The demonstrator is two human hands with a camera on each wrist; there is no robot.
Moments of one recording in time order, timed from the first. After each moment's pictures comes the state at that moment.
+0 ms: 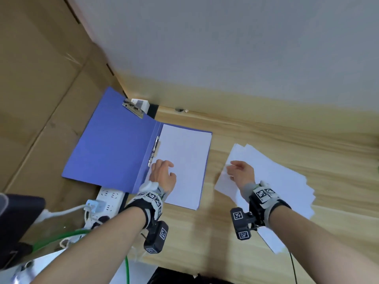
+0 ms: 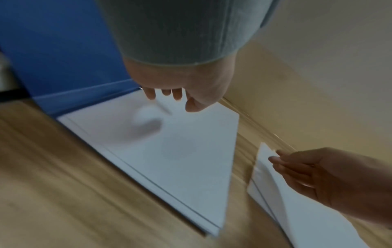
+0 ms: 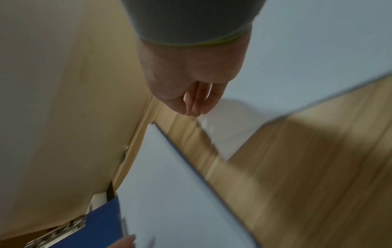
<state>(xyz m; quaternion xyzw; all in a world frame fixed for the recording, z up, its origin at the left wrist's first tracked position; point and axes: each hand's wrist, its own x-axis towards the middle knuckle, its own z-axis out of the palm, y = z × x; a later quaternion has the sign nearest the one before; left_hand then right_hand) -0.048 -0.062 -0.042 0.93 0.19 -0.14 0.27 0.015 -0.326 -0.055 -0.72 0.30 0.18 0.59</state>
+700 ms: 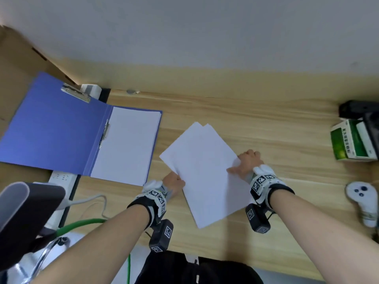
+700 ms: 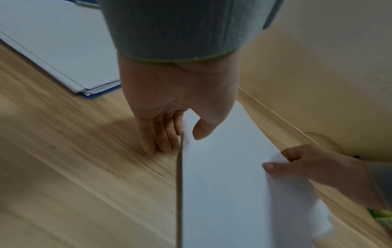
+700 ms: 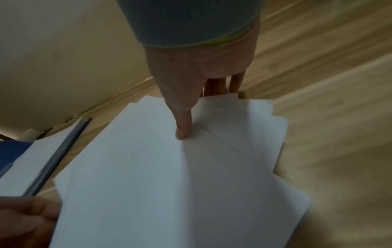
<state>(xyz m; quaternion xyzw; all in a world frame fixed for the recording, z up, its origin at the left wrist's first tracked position) -0.077 -0.309 -0.044 0.84 0.26 -0.37 0.30 0.008 -0.566 -0.050 -0.94 0.01 0.34 0.08</state>
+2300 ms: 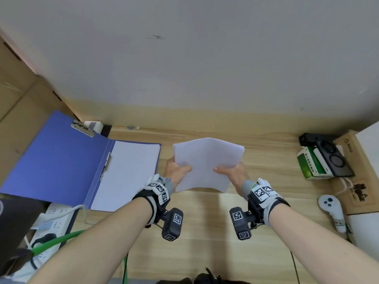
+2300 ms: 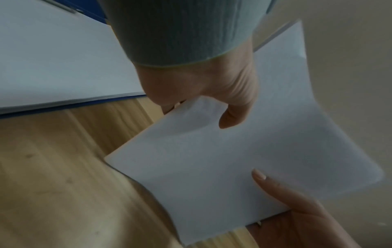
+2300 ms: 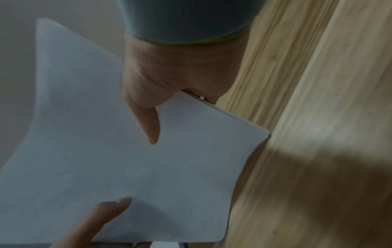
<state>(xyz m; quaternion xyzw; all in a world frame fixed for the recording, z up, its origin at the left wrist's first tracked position) -0.013 -0.293 0.058 0.74 0.23 -0.12 0.63 -0.008 -0.503 0.053 -0.71 0.20 0.14 0.66</state>
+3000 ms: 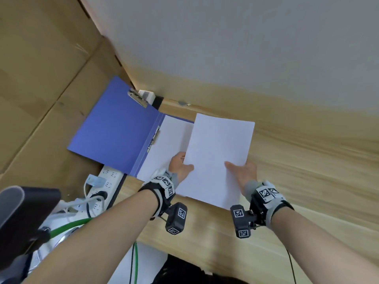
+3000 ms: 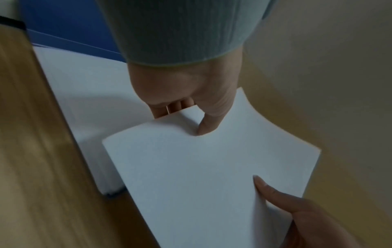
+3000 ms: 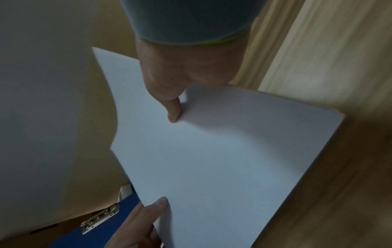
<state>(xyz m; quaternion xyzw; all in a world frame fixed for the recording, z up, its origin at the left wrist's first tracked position) -0.044 -0.168 0.003 0.76 0.34 -0.13 0.54 0.004 -0.374 -0.018 -0.69 0.26 0.22 0.64</state>
